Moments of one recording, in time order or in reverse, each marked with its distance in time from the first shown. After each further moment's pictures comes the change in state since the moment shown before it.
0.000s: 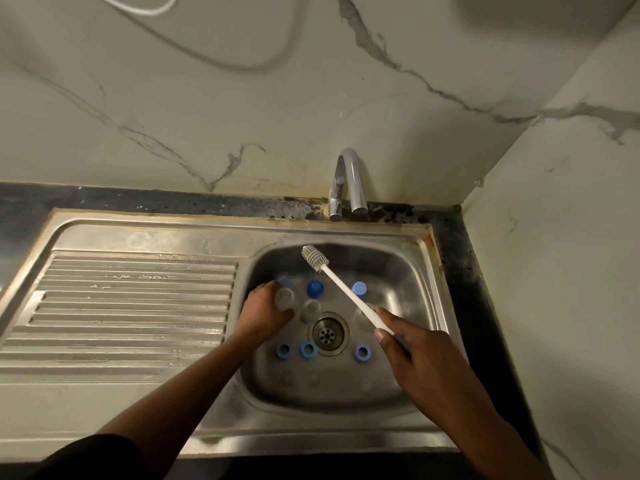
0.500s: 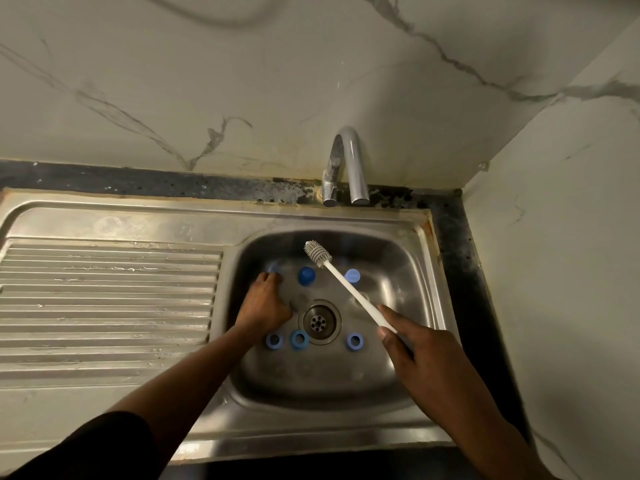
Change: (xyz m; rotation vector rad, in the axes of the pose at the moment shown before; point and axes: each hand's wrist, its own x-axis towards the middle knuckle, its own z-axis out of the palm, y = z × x) left_hand 0.025 -0.006 0.037 0.037 -0.130 -0.051; right_hand 0.013 0.008 0.000 -0.028 -0.010 0.075
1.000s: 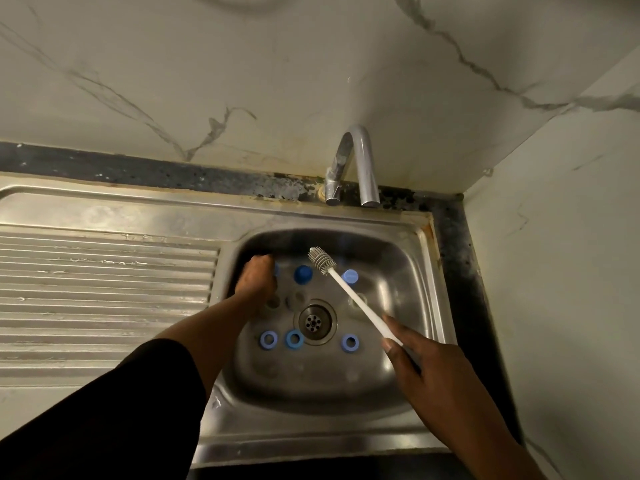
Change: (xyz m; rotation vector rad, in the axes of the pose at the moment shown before) left_hand 0.067 -0.010 -0.003 0.072 0.050 -0.058; right_hand -0.005 -0.006 -0.002 -0.045 -0.018 0.049
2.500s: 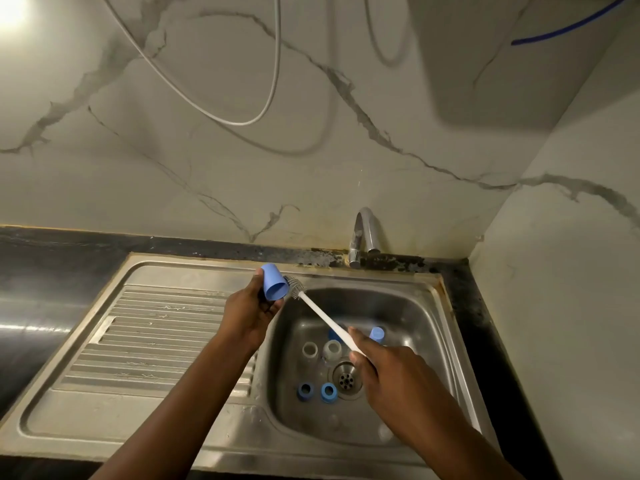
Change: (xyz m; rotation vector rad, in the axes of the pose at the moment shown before) left_hand -0.187 0.056 -0.175 -1.639 0.208 -0.236; right_hand -0.048 -0.066 0.005 -0.136 0.087 -0.344
